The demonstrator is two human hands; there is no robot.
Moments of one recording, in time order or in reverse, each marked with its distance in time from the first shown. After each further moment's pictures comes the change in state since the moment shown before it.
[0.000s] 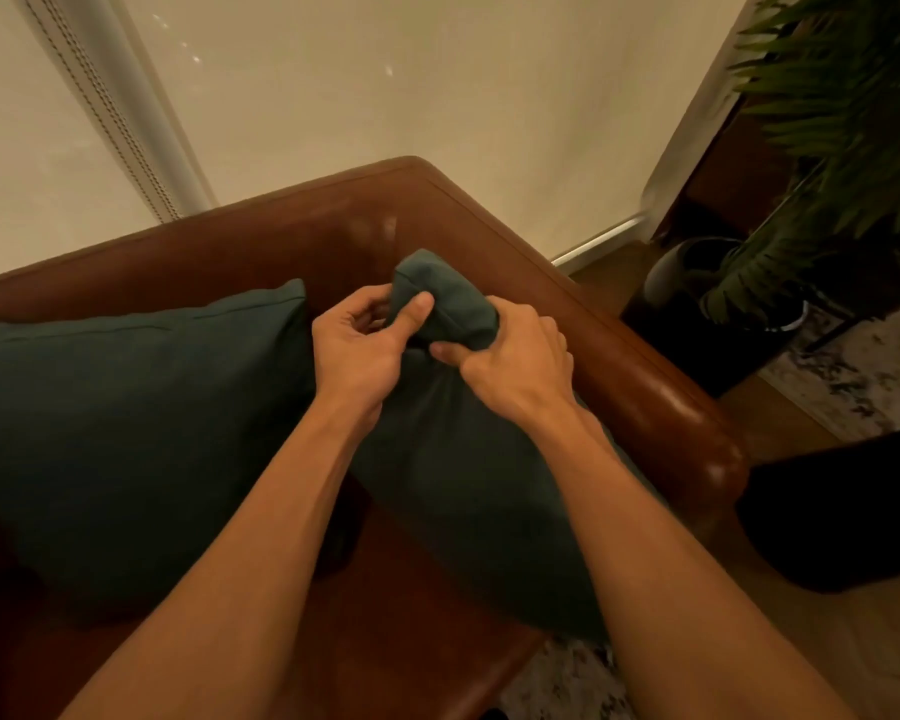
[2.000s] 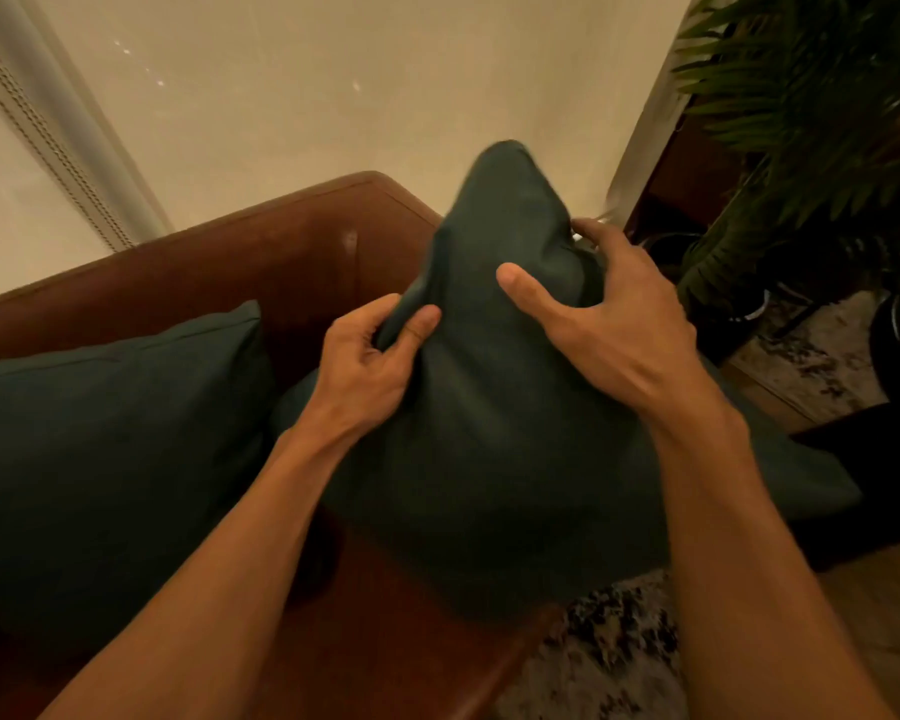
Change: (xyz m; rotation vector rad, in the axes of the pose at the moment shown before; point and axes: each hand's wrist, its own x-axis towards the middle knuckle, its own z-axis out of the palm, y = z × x) left_hand -0.002 0.000 0.023 0.294 -0.353 0.340; right_hand -0.015 0.026 -0.099 0.034 0.209 0.026
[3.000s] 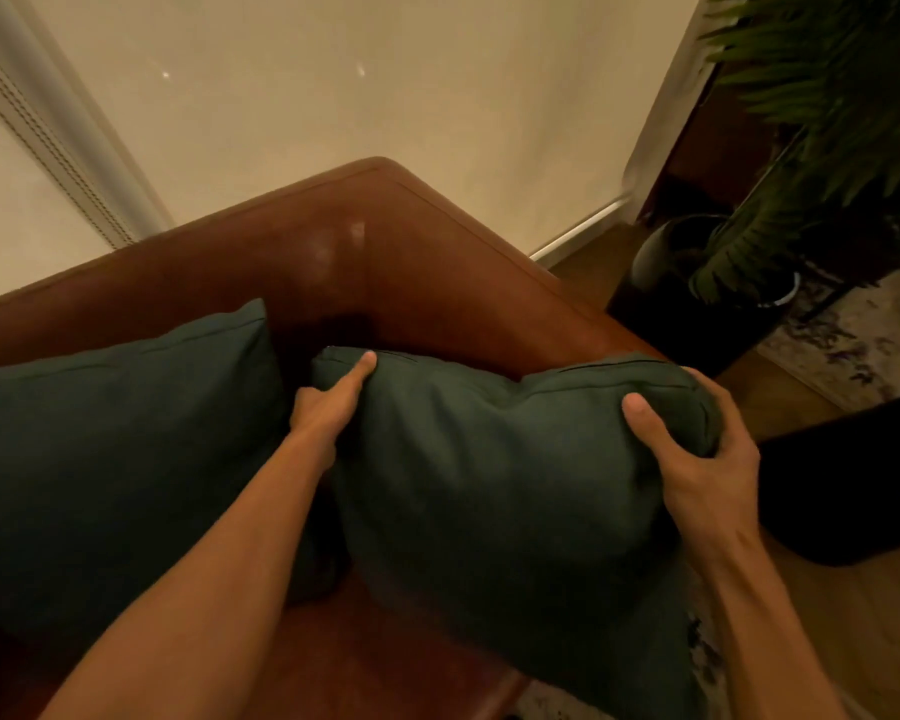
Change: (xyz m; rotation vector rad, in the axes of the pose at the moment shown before) left_hand -0.003 -0.118 -0.033 -0.029 0.321 -1.173; right_hand -0.061 0.107 0.041 0.693 0.225 0.227
